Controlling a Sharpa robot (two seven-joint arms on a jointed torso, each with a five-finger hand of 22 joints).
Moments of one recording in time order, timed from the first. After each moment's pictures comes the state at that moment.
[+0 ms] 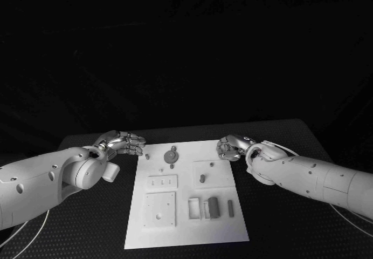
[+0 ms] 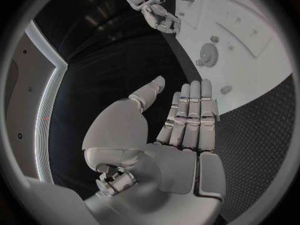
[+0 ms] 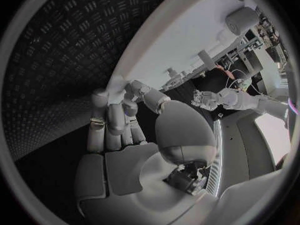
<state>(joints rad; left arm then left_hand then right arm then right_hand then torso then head) 1.32 -0.75 -0.18 1.23 -0.18 -0.21 0.14 1.10 -0.08 0.52 -0.25 0.05 0.76 0.20 0.38 0.44 1.10 0.13 0.14 0.22 0.98 0.10 0.34 0.75 0.03 0.95 0.00 0.22 0.72 1.15 -0.68 -0.08 1.07 -1.35 -0.38 -0.01 1.06 0.03 0.65 -0.29 0.19 0.81 0.11 0.40 0.72 0.99 0.01 1.25 1.10 1.20 -0.12 1.48 0.95 0.23 1.14 -0.02 0.92 1.31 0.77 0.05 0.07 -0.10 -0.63</state>
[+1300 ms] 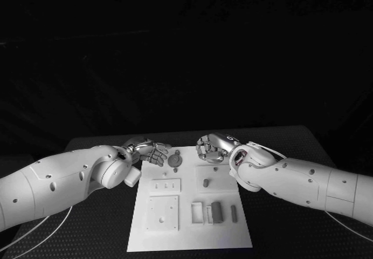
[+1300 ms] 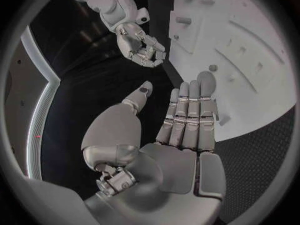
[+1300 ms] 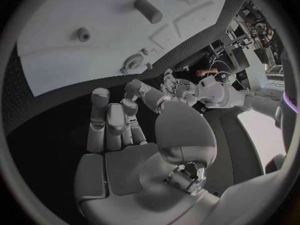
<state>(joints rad) 1.33 -0.66 -0.17 1.27 -0.32 -0.20 -0.05 0.92 -0.08 0.43 -0.17 0.05 0.86 0.16 0.39 0.41 1.15 0.12 0.13 0.23 1.01 0.09 0.30 0.80 0.04 0.96 -0.01 0.20 0.74 1.20 -0.65 -0.07 1.32 -1.42 -0.44 -0.12 1.07 0.01 0.65 -0.29 0.19 0.81 0.11 0.39 0.75 1.00 0.00 1.24 1.09 1.21 -0.13 1.48 0.96 0.24 1.14 -0.03 0.93 1.31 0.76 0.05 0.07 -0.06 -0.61</state>
